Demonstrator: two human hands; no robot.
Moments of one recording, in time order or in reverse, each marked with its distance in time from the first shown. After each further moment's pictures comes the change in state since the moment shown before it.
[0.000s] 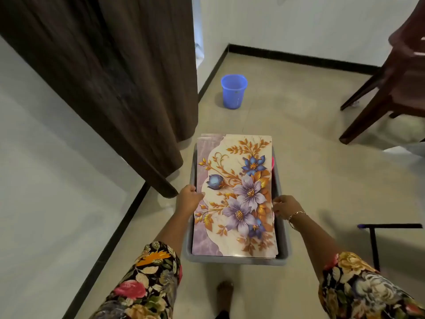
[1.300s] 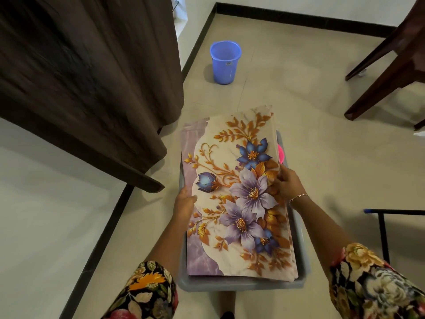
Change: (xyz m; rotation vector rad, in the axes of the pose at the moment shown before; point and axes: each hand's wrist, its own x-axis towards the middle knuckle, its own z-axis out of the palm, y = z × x) left_hand 0.114 -0.026 0.054 -0.319 -0.090 -0.230; right_hand 0.098 -0.034 0.012 0.230 0.078 -0.296
